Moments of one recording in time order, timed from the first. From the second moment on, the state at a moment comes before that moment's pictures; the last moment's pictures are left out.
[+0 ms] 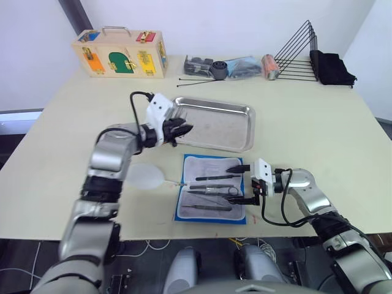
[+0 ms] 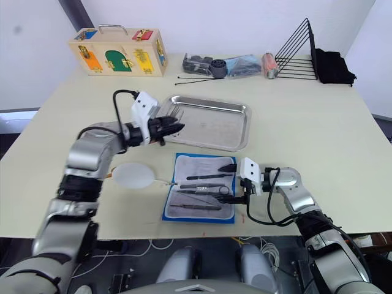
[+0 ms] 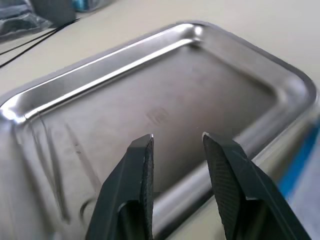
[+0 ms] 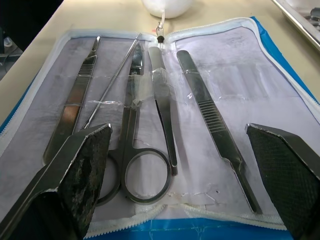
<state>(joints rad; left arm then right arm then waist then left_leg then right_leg) -0.62 0.66 -0.04 0.11 -0.24 0.54 -0.94 -0.39 -0.39 0.33 0.37 0.20 -0.13 1.19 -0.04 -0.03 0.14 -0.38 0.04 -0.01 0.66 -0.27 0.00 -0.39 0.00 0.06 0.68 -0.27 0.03</state>
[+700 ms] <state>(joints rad) -0.40 1.16 -0.06 0.07 -0.69 0.12 -1.56 -0.38 -0.38 0.31 0.37 0.20 -0.12 1.20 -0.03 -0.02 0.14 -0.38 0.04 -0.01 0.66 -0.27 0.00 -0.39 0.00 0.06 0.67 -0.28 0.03</state>
